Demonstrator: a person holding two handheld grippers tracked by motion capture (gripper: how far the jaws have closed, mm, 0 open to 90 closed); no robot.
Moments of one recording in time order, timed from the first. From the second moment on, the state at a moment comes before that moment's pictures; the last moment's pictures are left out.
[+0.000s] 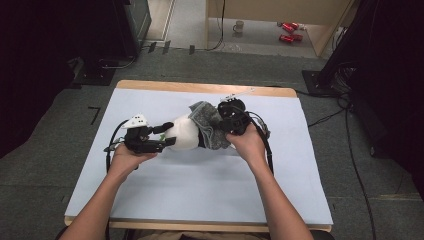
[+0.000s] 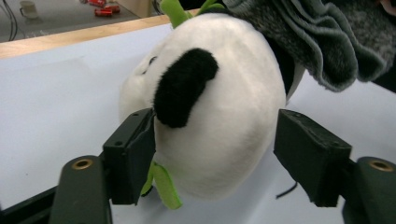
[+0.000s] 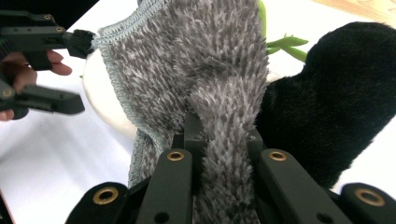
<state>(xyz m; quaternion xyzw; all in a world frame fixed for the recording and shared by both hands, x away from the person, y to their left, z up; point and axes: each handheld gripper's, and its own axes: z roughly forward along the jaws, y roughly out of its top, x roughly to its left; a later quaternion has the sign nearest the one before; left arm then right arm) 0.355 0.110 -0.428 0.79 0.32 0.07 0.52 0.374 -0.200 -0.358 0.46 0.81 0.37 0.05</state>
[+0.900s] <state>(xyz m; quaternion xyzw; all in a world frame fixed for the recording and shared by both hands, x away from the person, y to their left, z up) 0.359 0.090 -0.434 0.78 0.36 0.08 0.51 0.378 -0.175 -0.331 0.43 0.80 0.42 0.02</state>
